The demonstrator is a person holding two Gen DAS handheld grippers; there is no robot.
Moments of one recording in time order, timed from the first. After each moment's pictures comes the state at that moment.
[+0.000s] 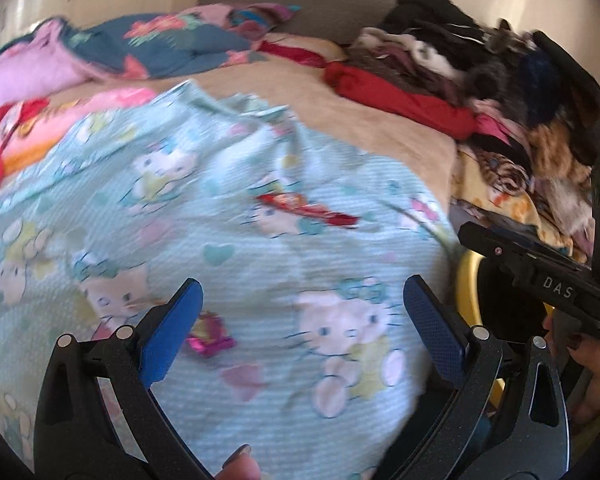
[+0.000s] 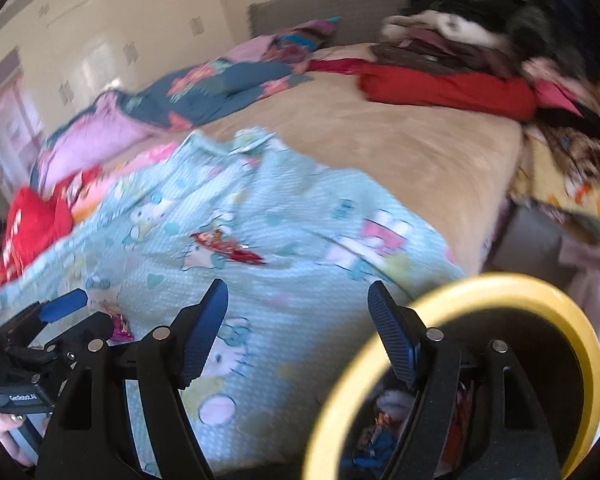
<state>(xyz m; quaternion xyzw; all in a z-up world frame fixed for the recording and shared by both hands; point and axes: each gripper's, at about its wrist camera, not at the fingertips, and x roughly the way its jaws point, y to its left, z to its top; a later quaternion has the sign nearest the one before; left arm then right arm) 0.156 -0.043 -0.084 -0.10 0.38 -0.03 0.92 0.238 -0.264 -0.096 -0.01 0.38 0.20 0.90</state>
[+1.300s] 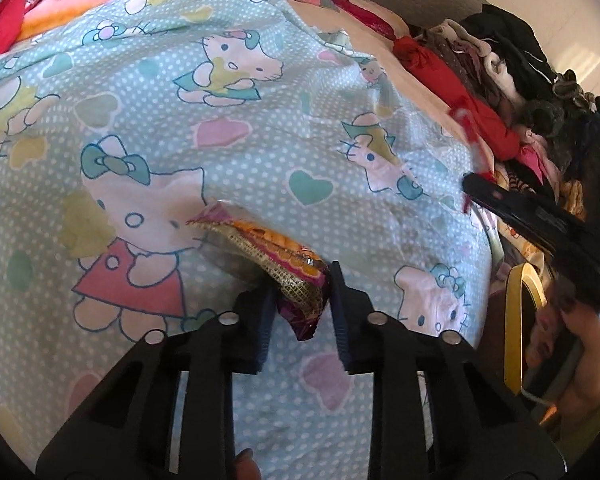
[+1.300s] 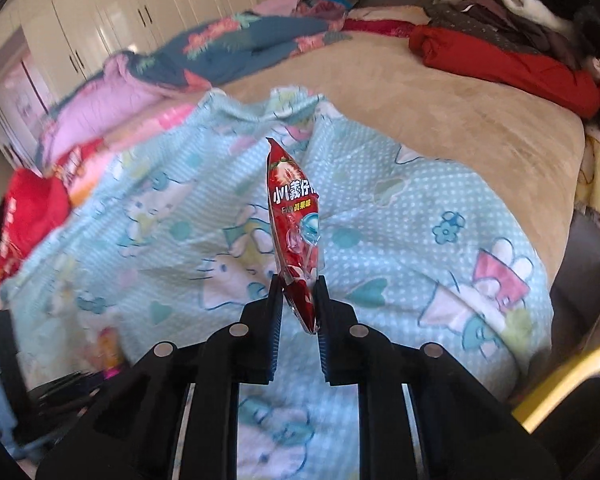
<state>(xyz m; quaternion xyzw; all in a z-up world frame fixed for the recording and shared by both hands) 0.169 0.021 -0.150 -0.24 0.45 0.00 0.86 0.301 -0.205 -0.126 0.02 0.43 0.24 0.87</state>
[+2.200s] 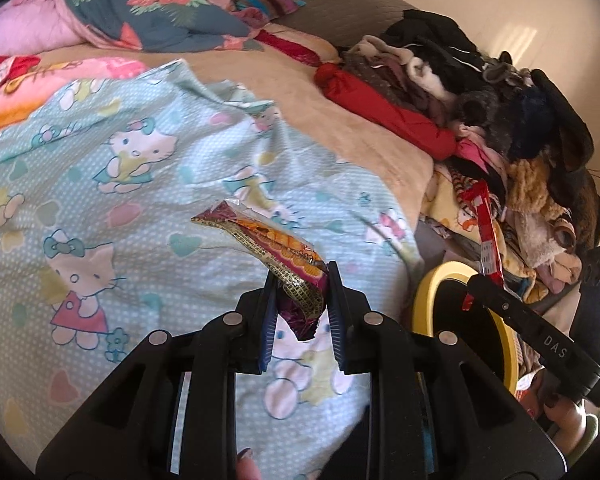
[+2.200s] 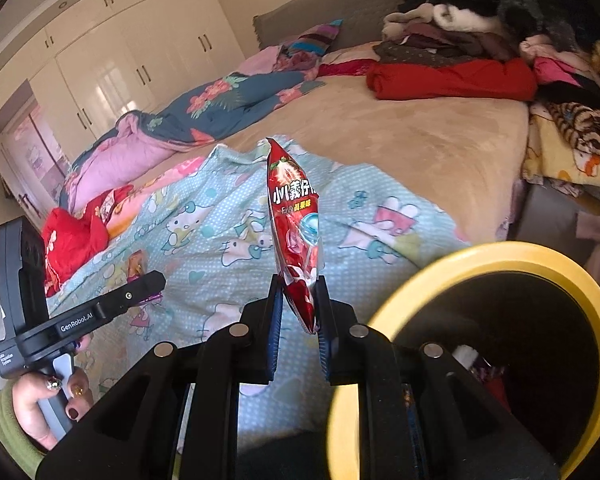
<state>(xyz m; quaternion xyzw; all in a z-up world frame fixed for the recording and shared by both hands) 0.159 -0.051 -0.071 -0.18 0.38 -0.07 0.90 0.188 -0.318 -0.077 0.09 0.38 0.22 0.90</state>
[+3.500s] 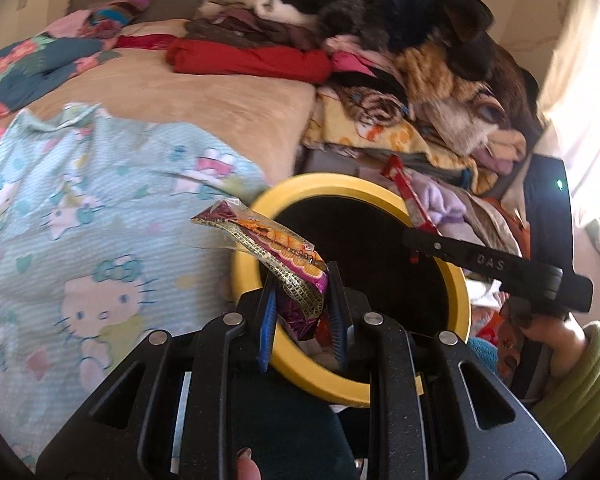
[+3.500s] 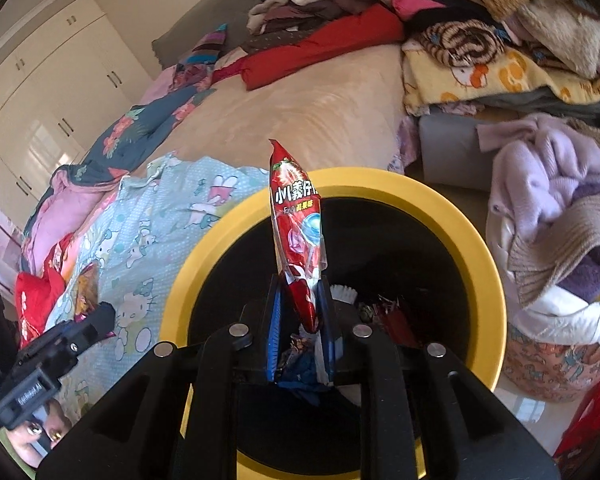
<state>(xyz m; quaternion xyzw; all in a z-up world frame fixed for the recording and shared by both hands) 0.139 -0.222 -0.073 -0.03 0.41 -0.25 0.88 0.153 -0.479 -0.118 0.19 0.43 0.08 0.88</state>
